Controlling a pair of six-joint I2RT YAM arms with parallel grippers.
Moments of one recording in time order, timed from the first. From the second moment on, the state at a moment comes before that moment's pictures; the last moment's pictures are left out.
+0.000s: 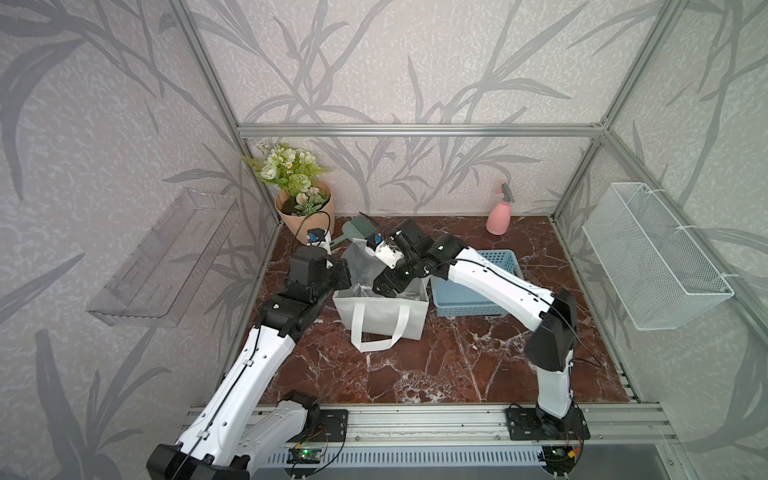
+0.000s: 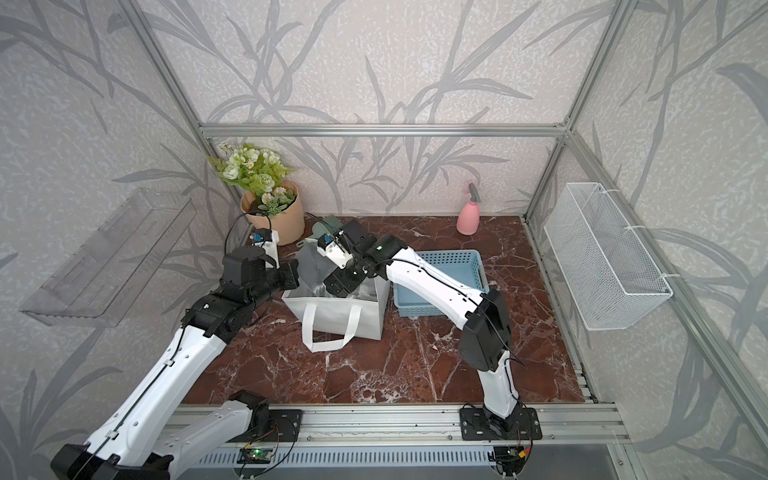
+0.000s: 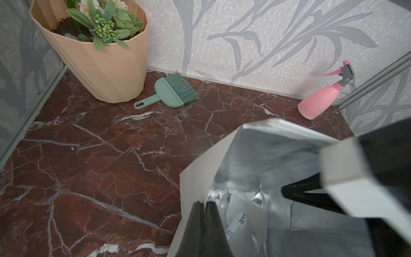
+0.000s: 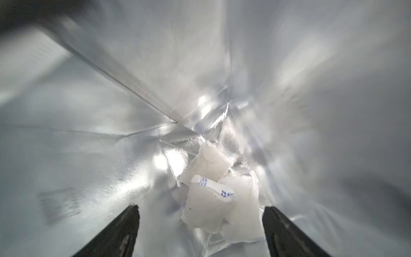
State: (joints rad) left arm -0.29 0.98 1.01 -0.54 -0.10 -0.38; right arm 0.86 1.93 1.96 -0.89 -0.18 -0.02
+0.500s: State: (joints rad) left arm -0.29 0.95 0.97 -0.52 -0.19 -0.52; right arm 0.86 1.49 1.62 -0.75 0.10 0.26
